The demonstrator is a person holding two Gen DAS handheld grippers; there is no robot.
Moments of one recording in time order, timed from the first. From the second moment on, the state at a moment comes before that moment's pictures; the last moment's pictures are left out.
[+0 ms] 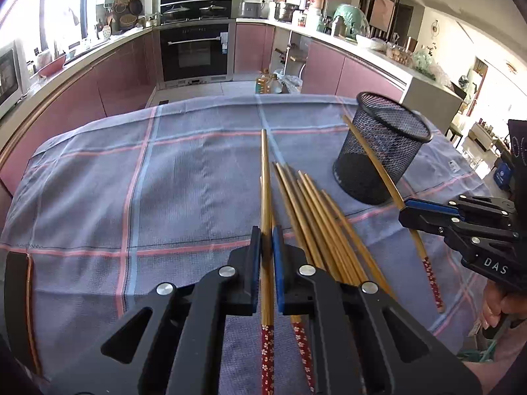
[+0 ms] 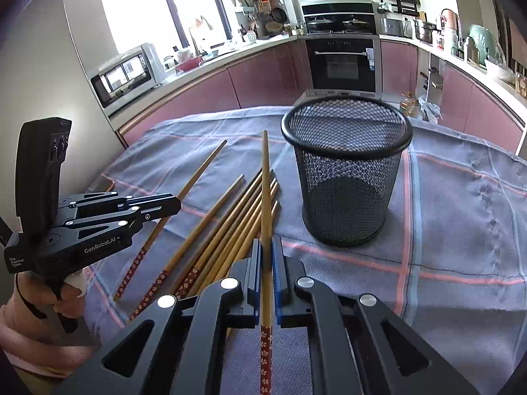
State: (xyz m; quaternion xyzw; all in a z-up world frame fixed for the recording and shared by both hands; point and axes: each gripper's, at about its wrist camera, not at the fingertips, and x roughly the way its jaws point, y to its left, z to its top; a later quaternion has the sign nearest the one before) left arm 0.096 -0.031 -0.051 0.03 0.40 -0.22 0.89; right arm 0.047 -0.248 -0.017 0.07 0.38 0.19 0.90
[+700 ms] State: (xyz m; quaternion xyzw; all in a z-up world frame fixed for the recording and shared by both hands) left arm 0.069 -0.041 0.110 -0.04 0.24 -0.33 0.91; right arm 0.050 -0.299 0.092 0.07 0.22 0.20 0.95
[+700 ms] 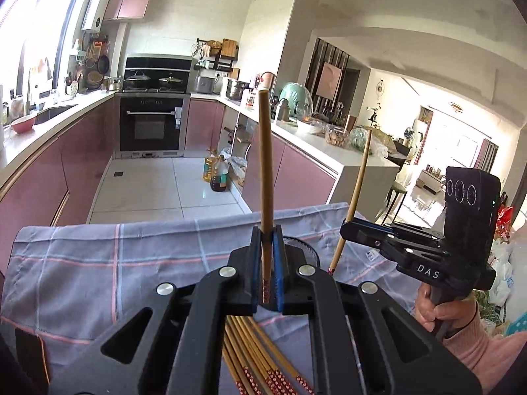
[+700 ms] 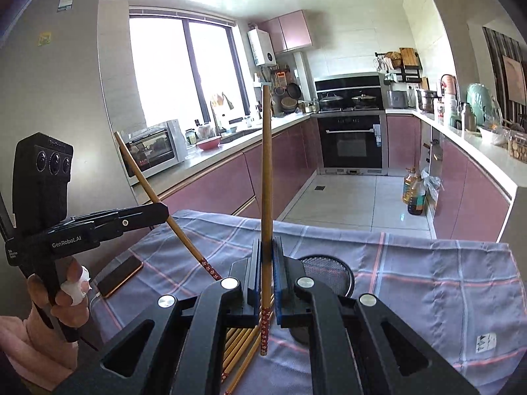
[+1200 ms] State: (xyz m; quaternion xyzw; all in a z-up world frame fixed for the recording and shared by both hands) left arm 0.103 -0.106 0.142 -0.04 0.23 -0.35 0.91; right arm 0.098 -0.323 0.091 0.08 0.23 0.16 0.96
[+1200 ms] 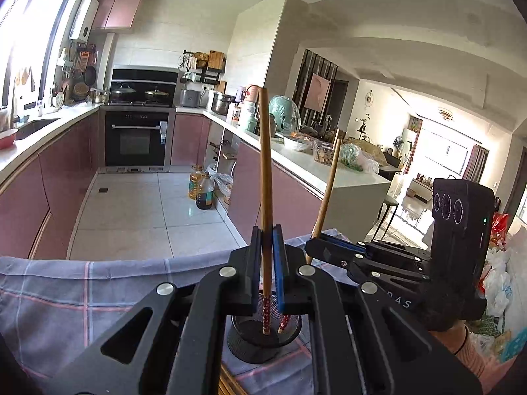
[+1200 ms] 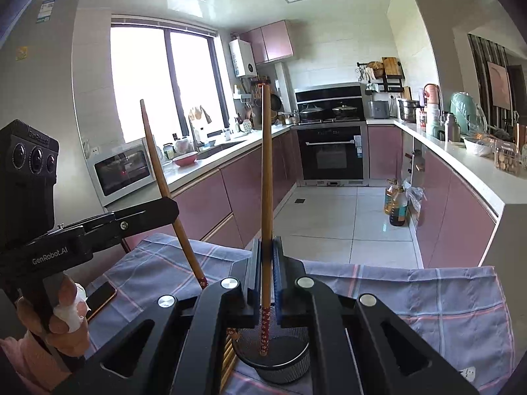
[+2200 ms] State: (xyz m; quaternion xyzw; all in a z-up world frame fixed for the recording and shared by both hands) left arm 0.150 -0.139 0.042 0.02 0.32 -0.30 0.90; right arm 0.131 -0.311 0.036 0.08 0.33 0.13 0.93
